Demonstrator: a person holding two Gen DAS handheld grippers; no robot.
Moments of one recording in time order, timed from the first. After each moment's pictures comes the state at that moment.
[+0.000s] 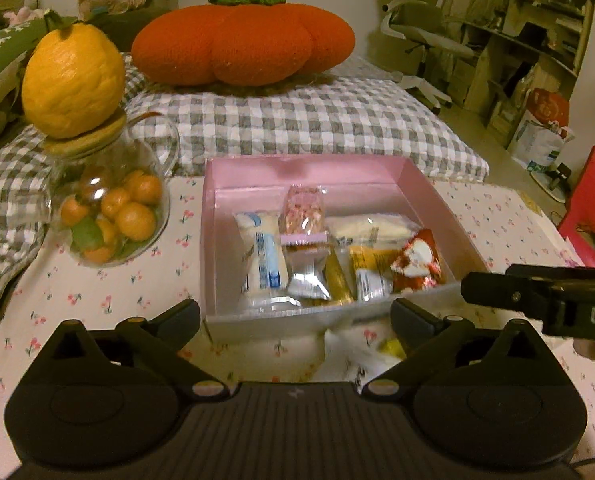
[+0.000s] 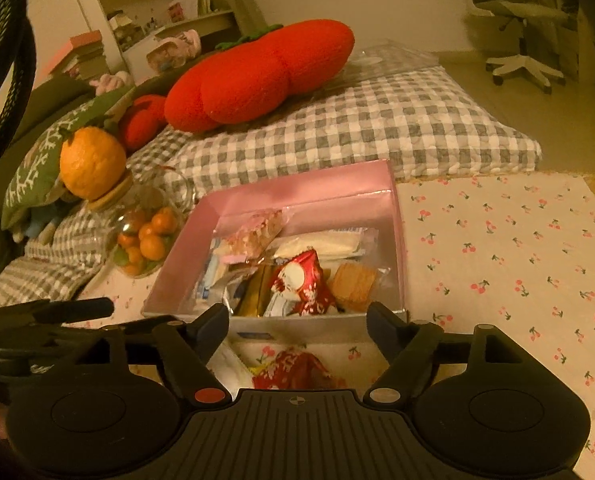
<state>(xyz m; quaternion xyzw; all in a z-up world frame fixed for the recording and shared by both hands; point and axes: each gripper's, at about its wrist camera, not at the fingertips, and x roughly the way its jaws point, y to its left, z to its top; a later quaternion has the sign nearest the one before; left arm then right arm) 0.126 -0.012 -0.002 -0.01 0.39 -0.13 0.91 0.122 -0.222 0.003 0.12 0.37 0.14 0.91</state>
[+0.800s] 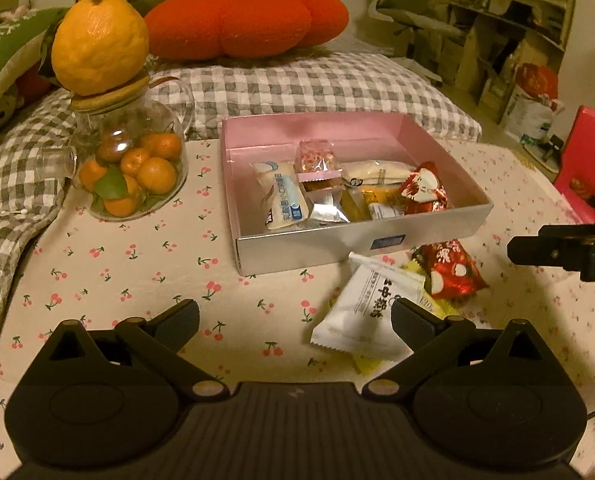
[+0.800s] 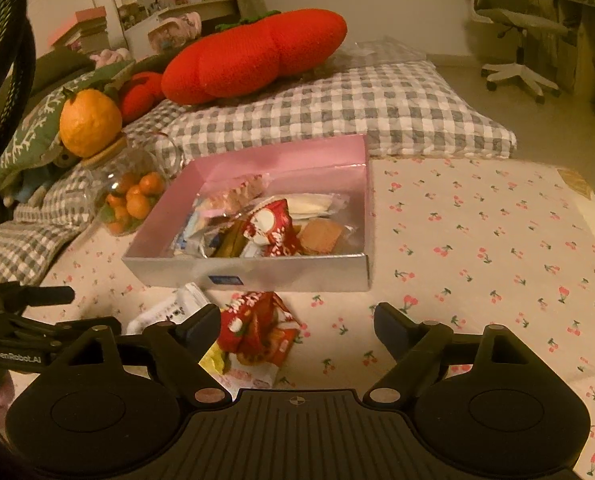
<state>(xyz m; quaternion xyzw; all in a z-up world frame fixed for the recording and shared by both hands) 0.088 0.013 -0.025 0.02 0.40 -0.14 0.91 0.086 -0.237 -0.012 0.08 0.38 0.13 0.91</state>
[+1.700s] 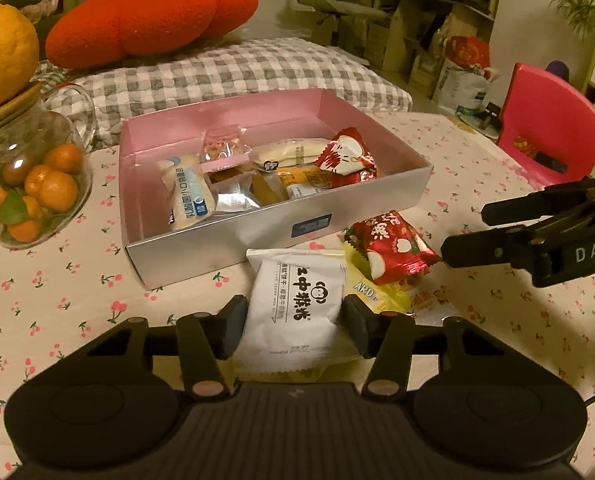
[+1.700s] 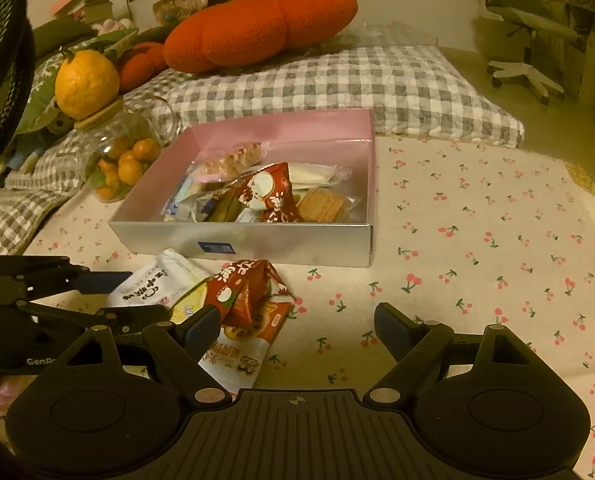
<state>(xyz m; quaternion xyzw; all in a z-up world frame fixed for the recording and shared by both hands) 0.096 -0.019 -0.053 0.05 0.38 -0.25 0.89 0.088 -0.226 -0.031 0.04 0.40 0.13 0.91</state>
